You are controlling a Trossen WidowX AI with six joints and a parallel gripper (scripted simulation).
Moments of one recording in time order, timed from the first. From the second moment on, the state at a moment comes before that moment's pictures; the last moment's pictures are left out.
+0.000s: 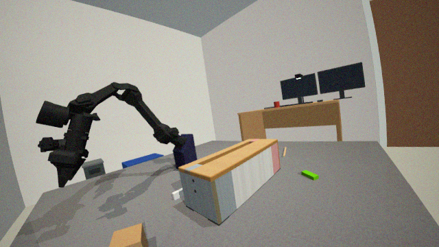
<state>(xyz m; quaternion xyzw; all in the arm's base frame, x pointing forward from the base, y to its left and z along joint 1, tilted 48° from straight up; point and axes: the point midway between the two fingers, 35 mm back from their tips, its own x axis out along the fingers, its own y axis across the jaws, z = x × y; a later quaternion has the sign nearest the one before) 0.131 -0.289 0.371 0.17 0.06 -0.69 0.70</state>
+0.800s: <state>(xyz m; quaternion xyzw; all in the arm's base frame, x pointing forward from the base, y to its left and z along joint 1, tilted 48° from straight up) 0.322 -0.075 0.147 0.40 0.32 -0.53 0.68</state>
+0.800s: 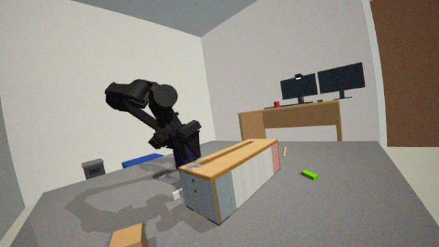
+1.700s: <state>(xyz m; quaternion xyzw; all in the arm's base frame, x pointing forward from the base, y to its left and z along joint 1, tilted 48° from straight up) 0.307 -0.004 0.070 0.36 0.37 -0.59 0.62</state>
